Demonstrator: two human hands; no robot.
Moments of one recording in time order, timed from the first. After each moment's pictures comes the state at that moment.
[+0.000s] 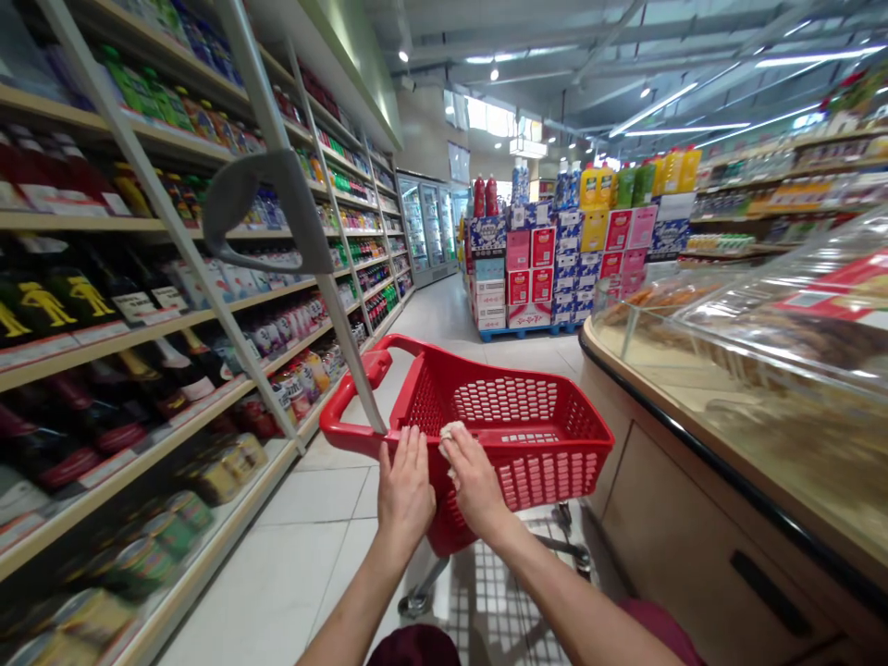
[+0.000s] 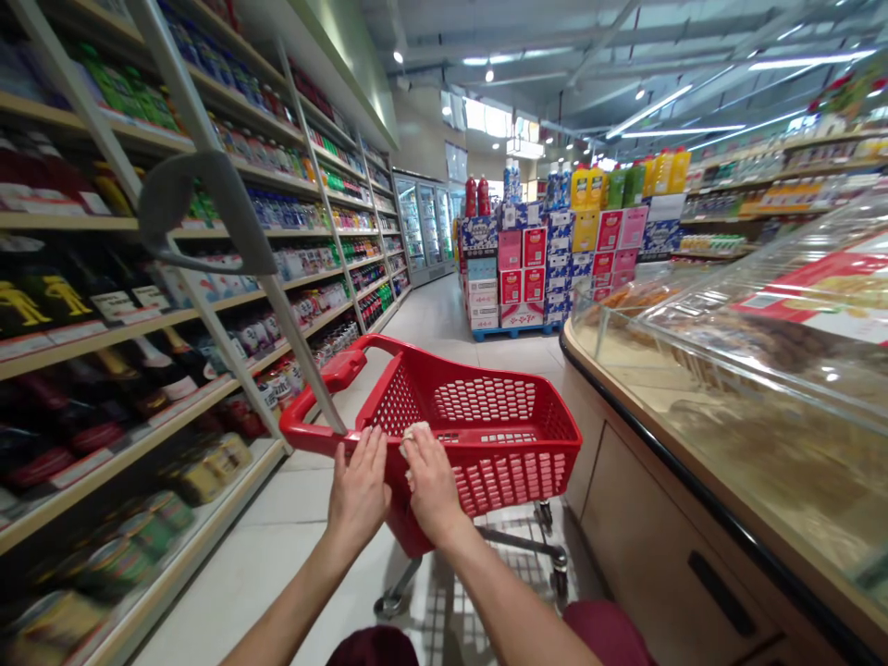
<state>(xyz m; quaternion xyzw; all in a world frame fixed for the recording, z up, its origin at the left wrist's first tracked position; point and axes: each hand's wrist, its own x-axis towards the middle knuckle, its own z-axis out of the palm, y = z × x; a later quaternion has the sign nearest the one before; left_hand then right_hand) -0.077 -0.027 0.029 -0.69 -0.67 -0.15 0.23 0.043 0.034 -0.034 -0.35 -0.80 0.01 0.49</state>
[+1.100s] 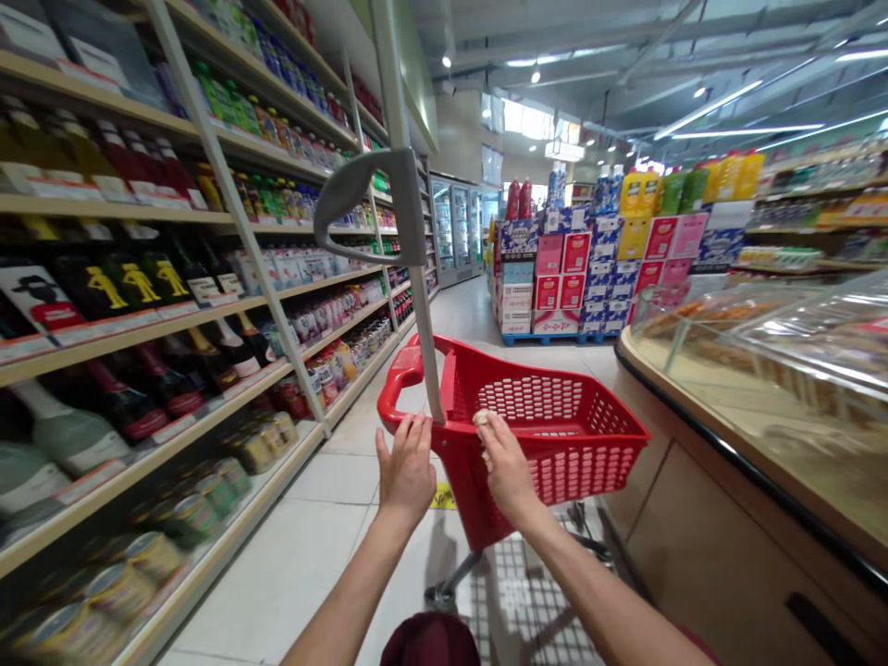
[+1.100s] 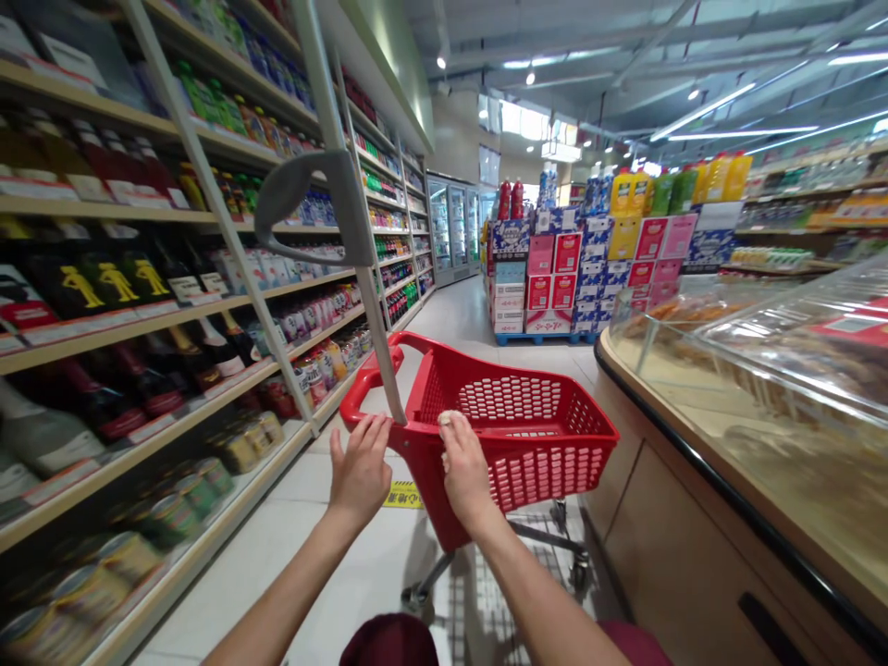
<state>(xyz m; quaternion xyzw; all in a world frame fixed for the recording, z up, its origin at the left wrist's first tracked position) -0.117 -0.040 0.045 -0.65 -0.69 -0.21 0.23 0.019 0.027 0.000 -0.33 -0.79 0.02 0.52</state>
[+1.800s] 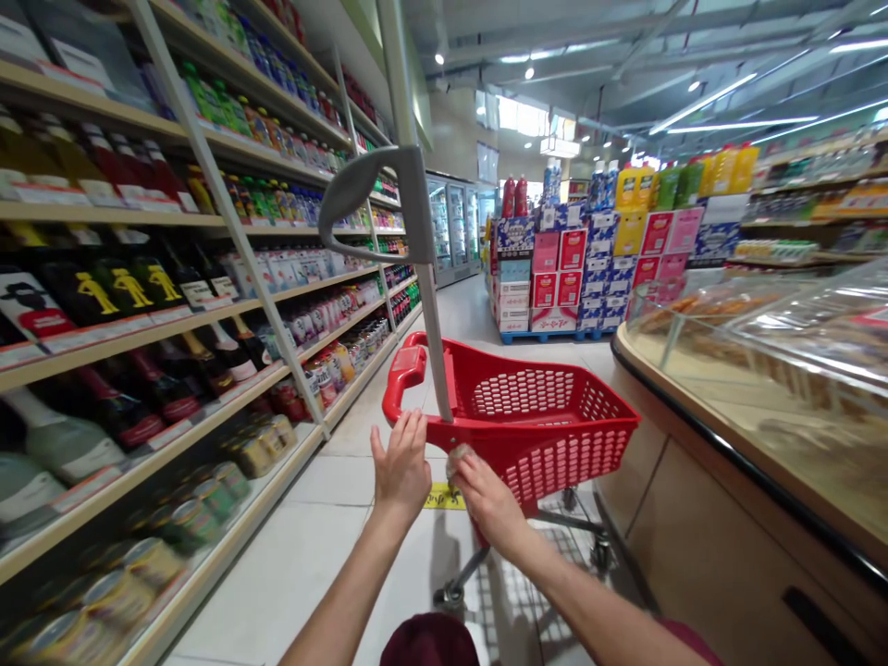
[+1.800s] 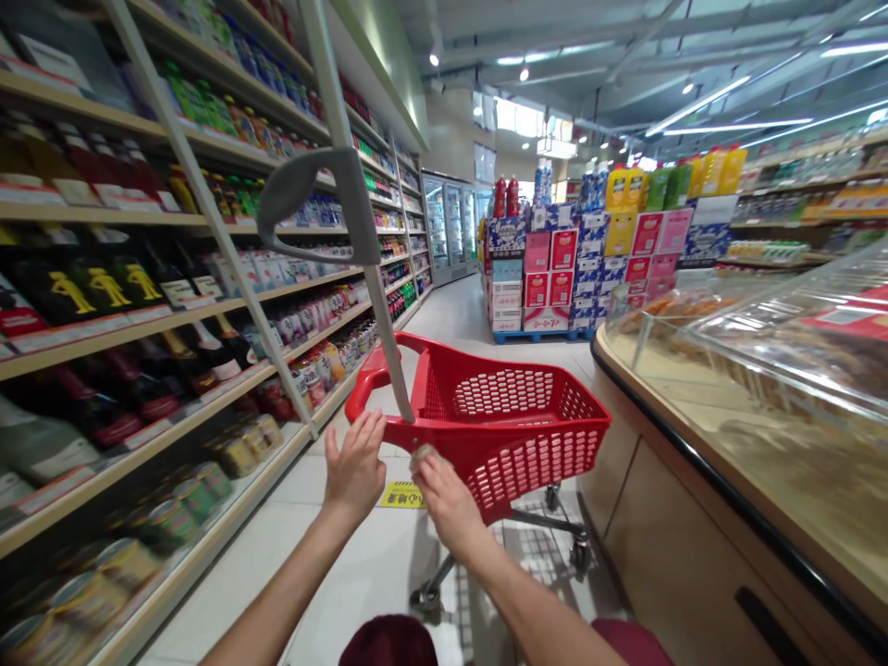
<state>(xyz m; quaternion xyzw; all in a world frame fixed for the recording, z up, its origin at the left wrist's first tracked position) -0.117 -0.035 0.049 -0.65 -0.69 -0.21 0.23 0.028 0.014 -0.047 -0.20 -0.85 -0.06 0.48</state>
